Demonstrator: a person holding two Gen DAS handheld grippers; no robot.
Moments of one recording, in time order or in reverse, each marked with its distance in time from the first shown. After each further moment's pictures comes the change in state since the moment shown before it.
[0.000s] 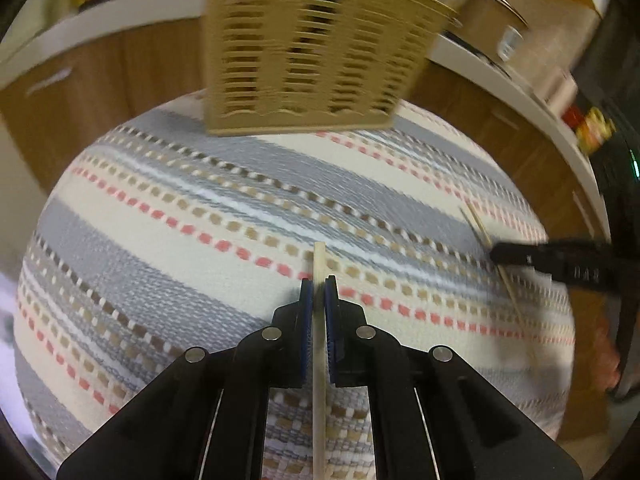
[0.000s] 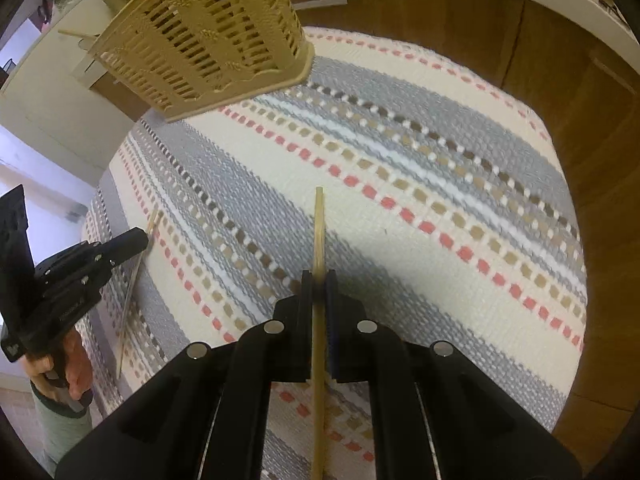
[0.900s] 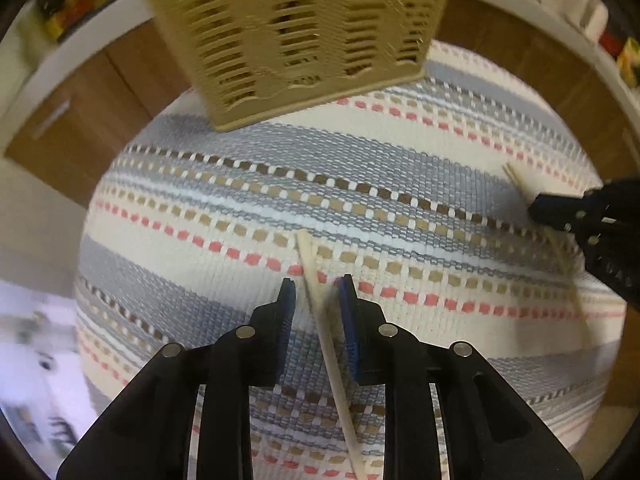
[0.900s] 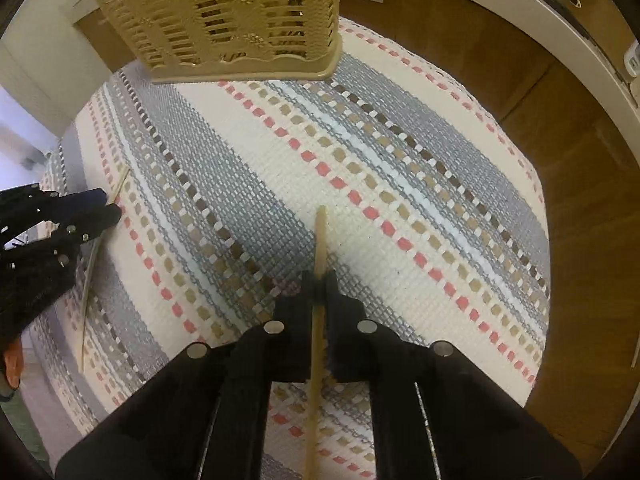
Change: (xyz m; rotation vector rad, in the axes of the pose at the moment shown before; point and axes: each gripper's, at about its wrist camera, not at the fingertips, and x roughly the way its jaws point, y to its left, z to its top) left arm 0.020 -0.021 0.027 0.205 0.247 0.263; right arm 0.018 0.045 0.018 -0.157 0.099 -0.192
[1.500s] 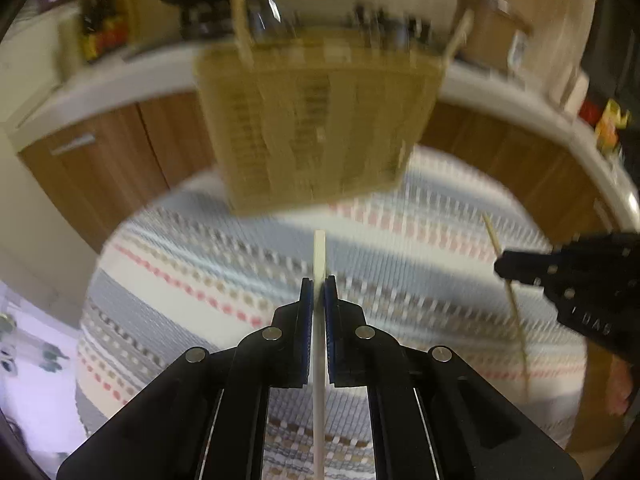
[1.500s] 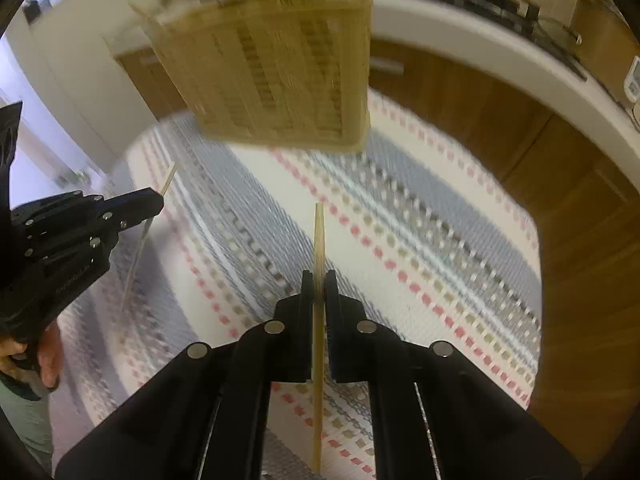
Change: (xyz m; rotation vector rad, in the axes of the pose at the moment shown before) left arm -0.088 0.010 -0.011 -0.141 -0.369 -0.106; right arm -0.074 0.007 -0.005 -0.045 -0.250 0.101
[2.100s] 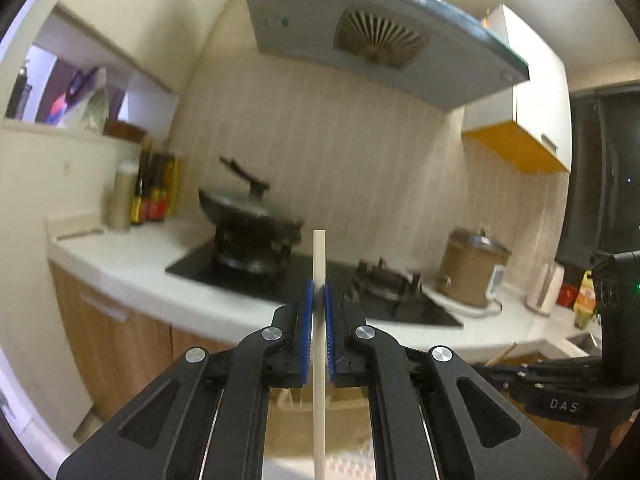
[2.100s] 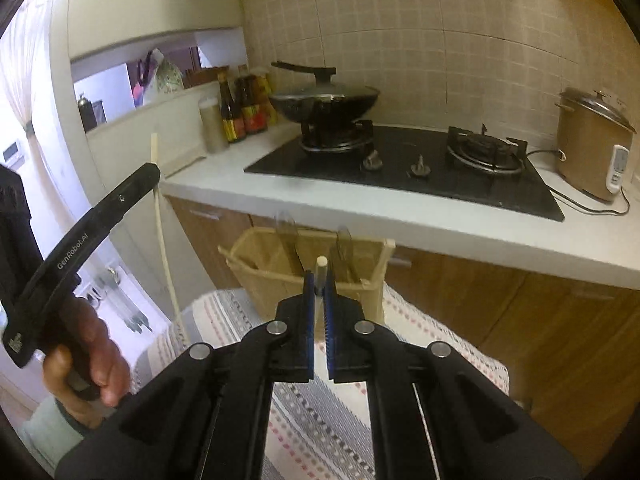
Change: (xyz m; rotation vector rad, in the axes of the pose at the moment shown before) left arm -0.141 0.002 0.086 -0.139 -0.786 -0.023; right arm -0.114 0.007 0.089 -0.006 -0.420 0.088
